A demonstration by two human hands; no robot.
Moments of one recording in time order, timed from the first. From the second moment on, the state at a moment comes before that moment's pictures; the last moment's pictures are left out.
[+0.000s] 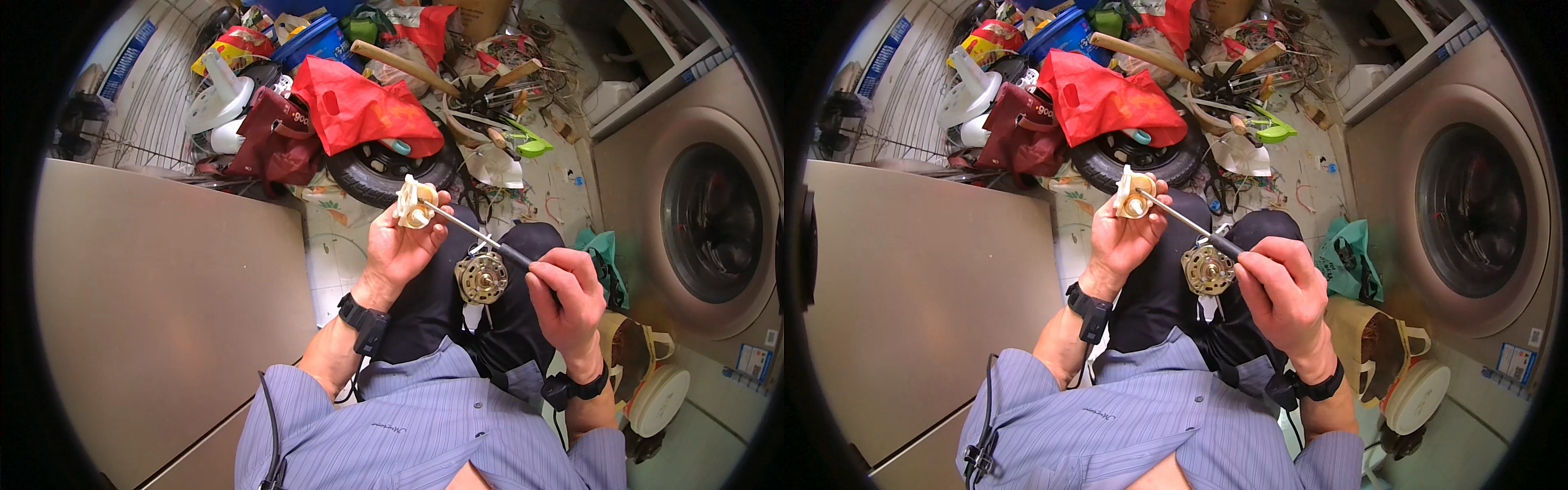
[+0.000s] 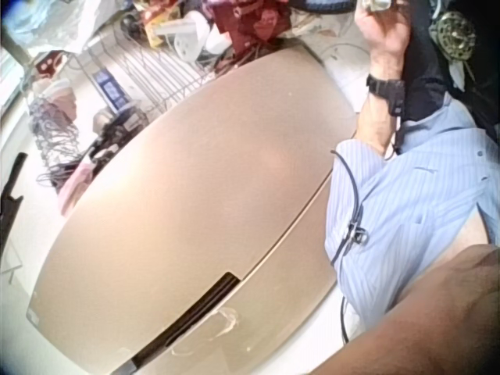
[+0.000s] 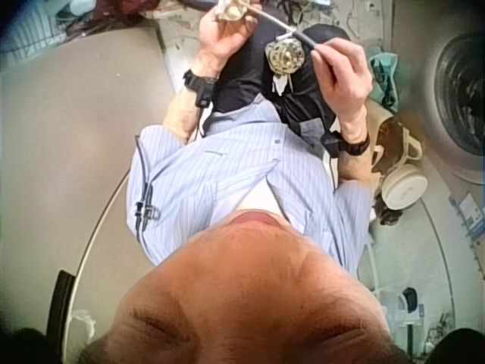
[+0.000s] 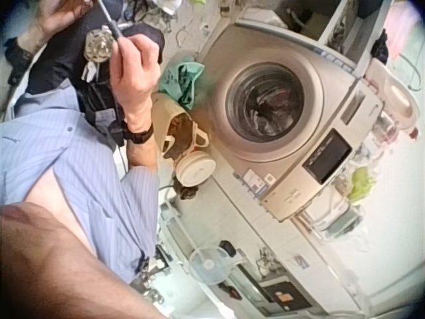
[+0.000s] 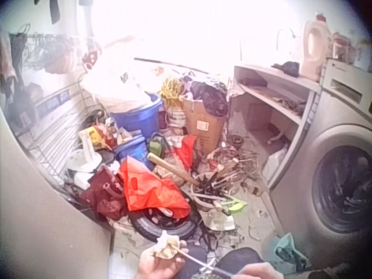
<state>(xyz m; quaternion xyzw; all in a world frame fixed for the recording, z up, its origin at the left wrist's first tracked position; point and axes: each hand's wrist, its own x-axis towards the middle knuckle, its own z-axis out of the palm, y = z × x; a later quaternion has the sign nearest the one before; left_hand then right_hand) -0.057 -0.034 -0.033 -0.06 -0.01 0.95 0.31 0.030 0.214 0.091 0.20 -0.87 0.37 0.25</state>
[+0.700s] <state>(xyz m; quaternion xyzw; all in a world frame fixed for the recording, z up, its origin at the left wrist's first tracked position) -0.058 -0.027 -0.034 -0.06 -0.05 0.96 0.29 0.040 0.210 0.090 0.17 -0.88 0.37 0.25</state>
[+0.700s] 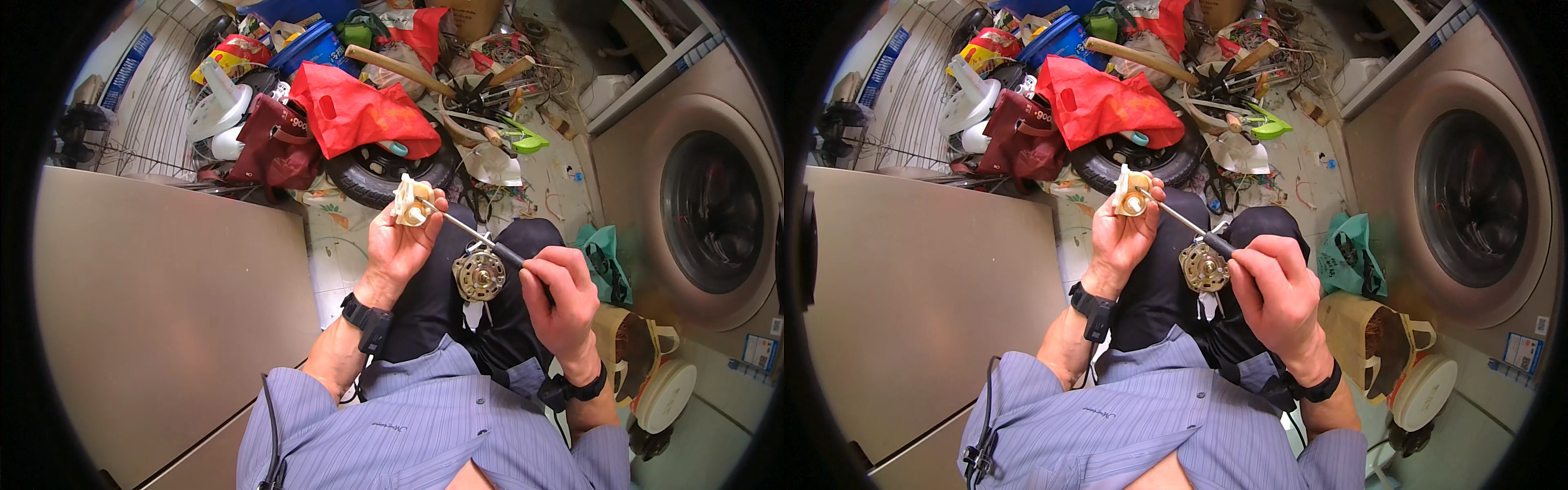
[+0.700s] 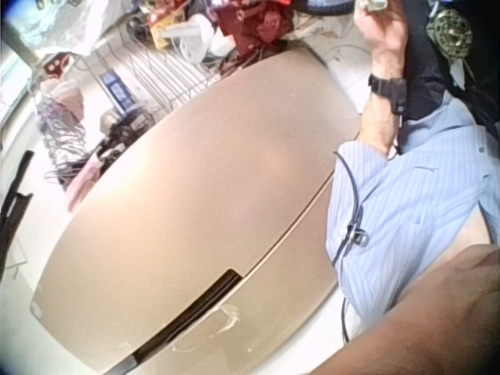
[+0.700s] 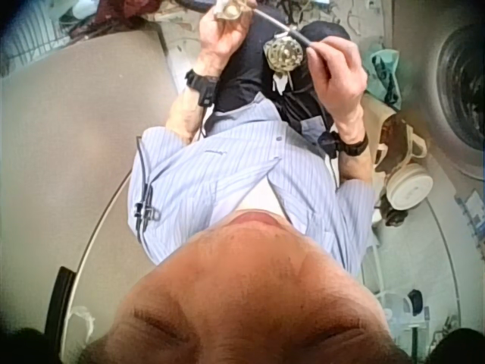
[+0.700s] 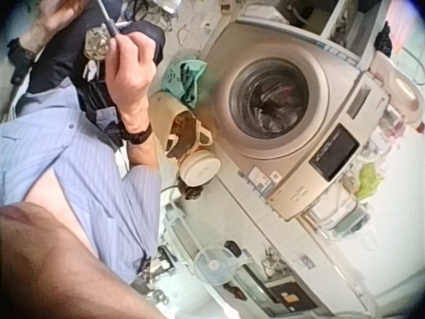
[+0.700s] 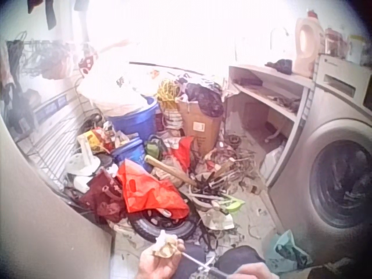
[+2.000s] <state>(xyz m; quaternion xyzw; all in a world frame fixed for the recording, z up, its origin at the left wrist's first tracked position) -0.065 -0.029 -0.030 -0.02 0.20 0.95 0.26 0.051 0.202 0.085 0.21 -0.94 0.23 0.13</state>
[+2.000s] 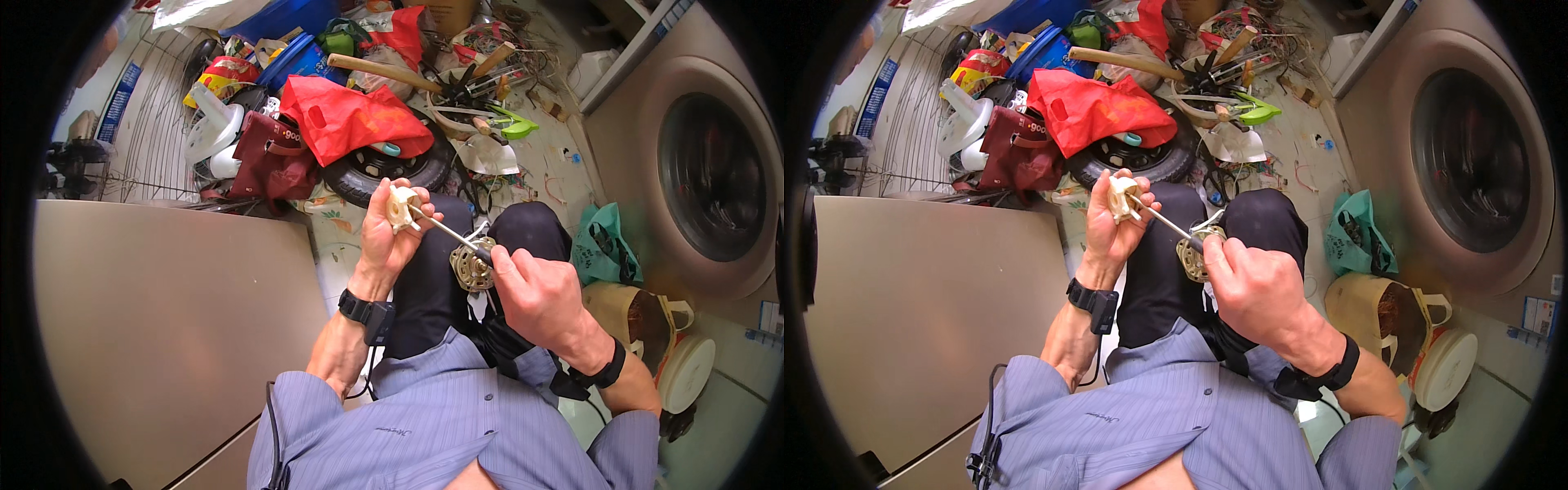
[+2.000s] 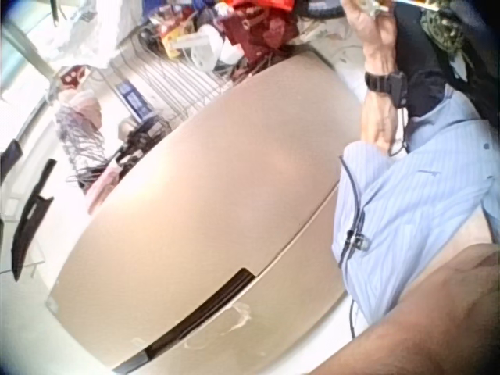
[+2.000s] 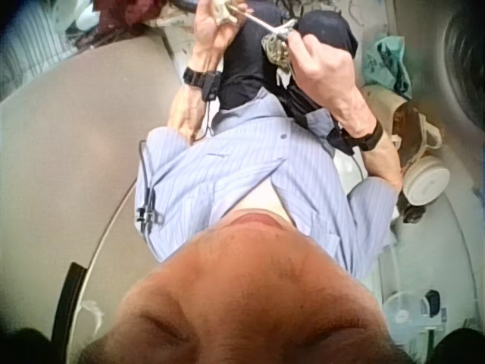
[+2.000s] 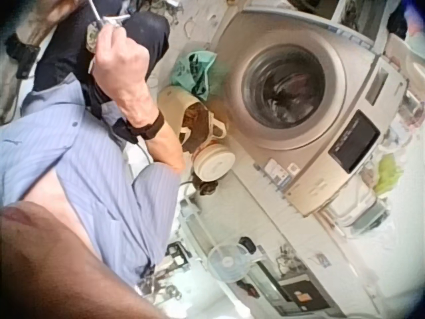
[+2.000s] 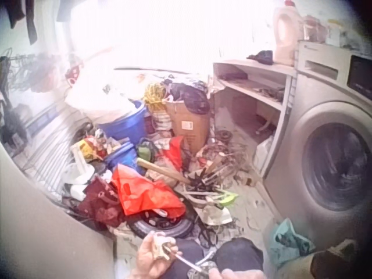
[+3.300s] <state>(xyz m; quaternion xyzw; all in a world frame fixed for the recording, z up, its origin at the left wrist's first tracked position) -0.052 -0.001 0.027 0.19 0.53 0.82 0.07 0.057 0.255 0.042 0.14 -0.85 0.50 0.09</state>
